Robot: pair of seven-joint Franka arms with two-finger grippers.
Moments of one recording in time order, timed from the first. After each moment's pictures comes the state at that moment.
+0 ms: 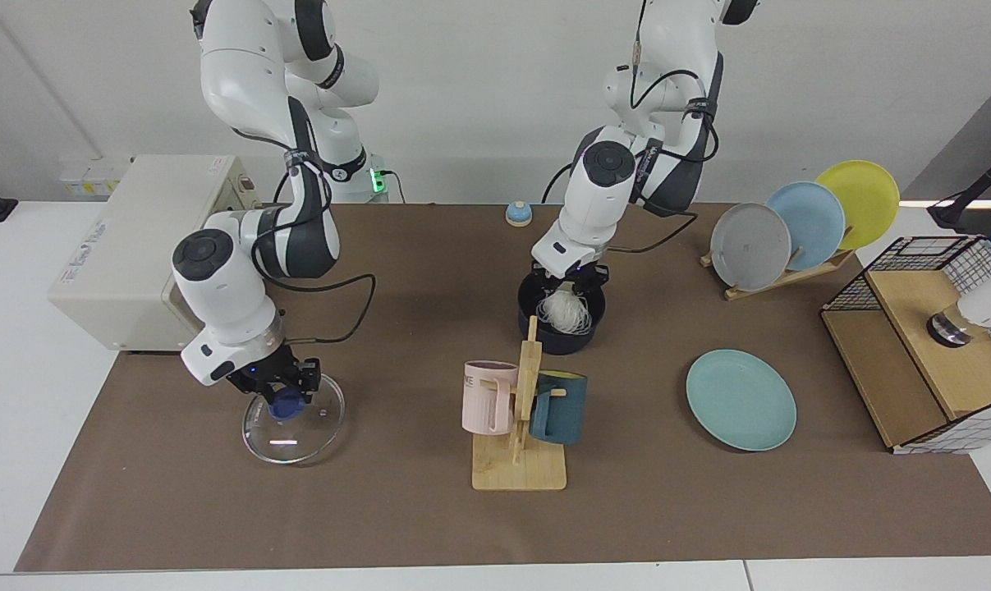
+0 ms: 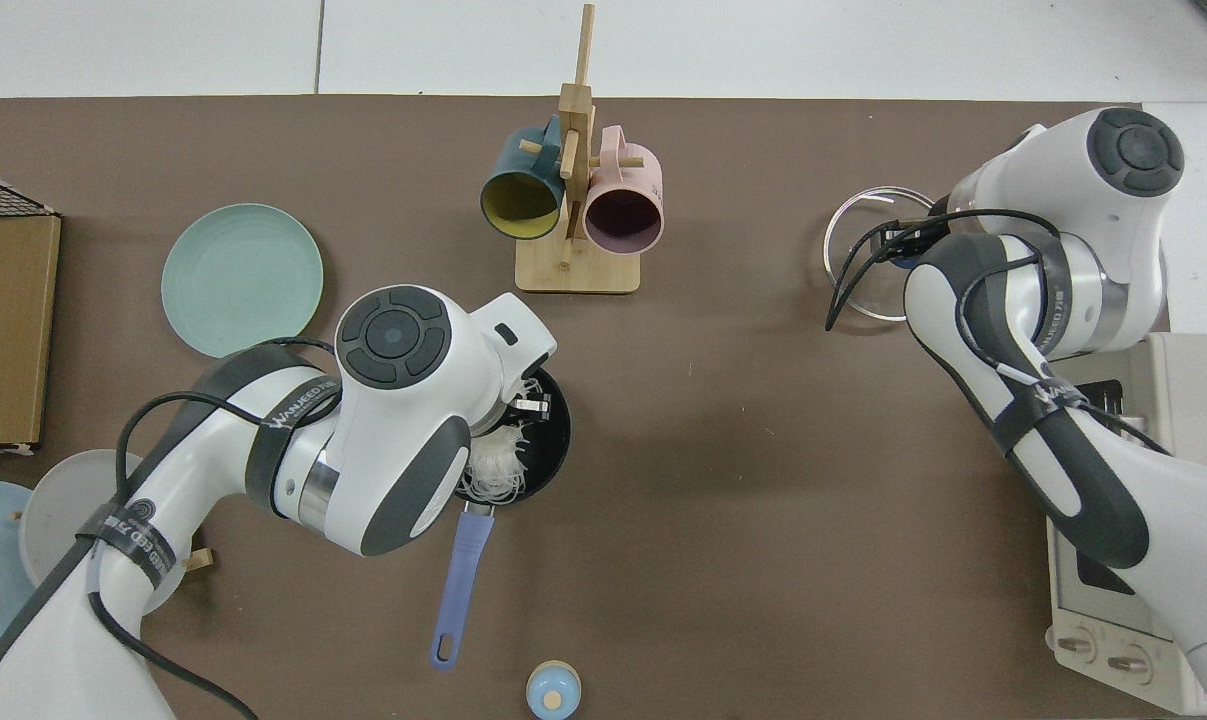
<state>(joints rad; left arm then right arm) -0.03 0.20 -0.49 -1.95 0.02 2.11 -0.41 -0.01 0.46 0.03 -1.59 -0.01 2.17 0.04</state>
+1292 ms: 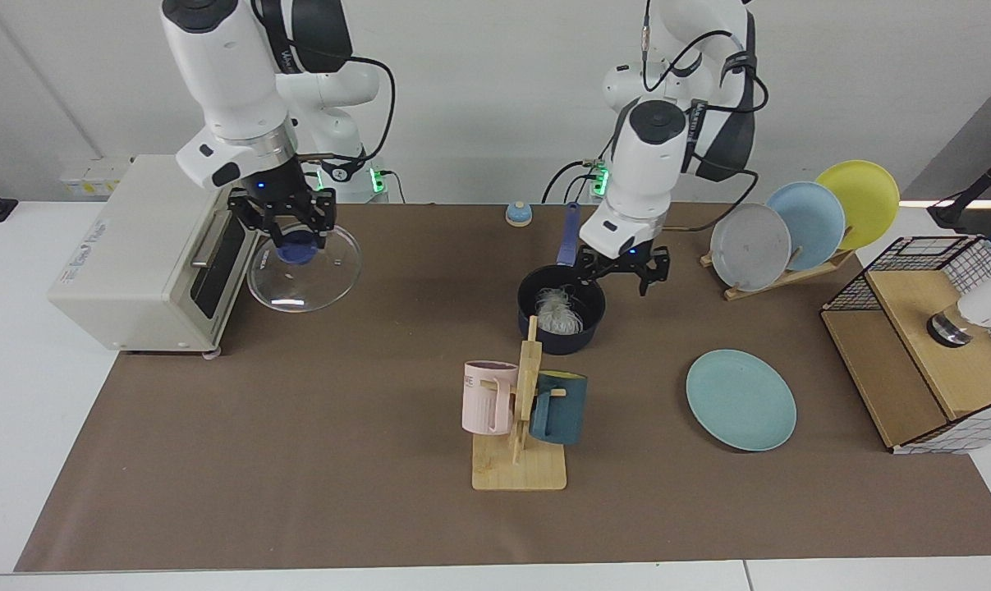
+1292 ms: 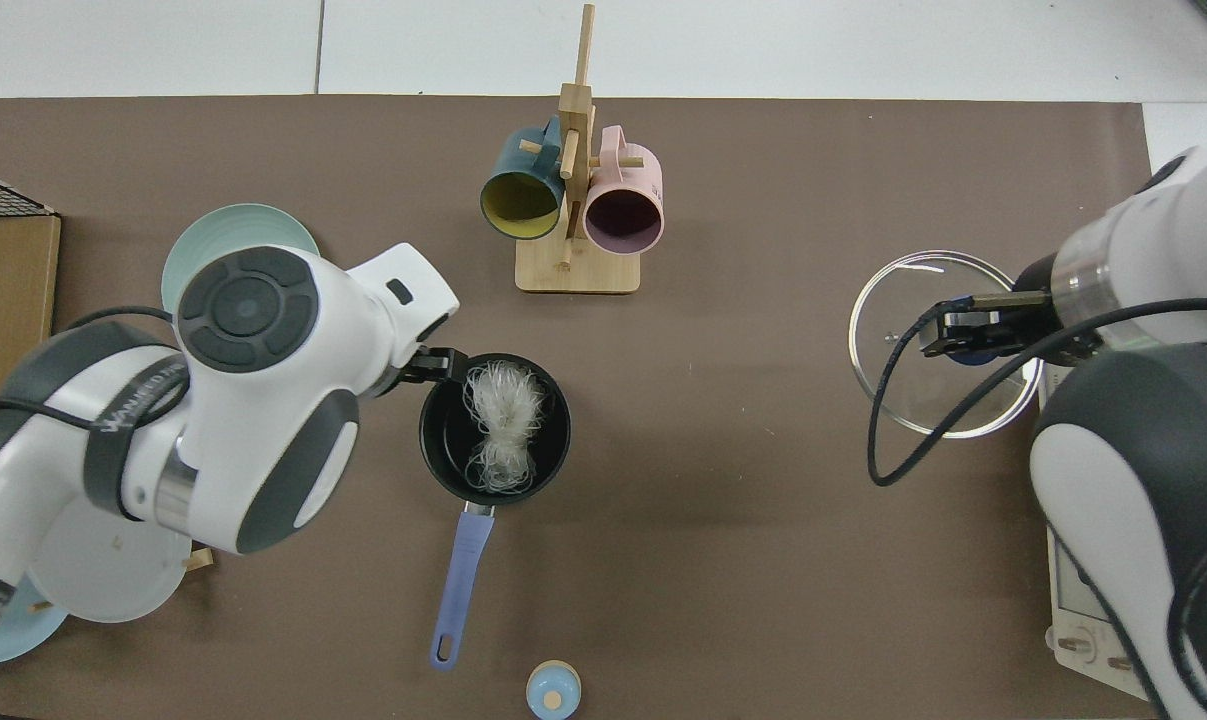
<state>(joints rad) -0.03 0.08 -0.32 -1.88 0.11 2.01 -0.25 0.14 0.04 0.03 -1.62 -0.01 1.65 0.22</state>
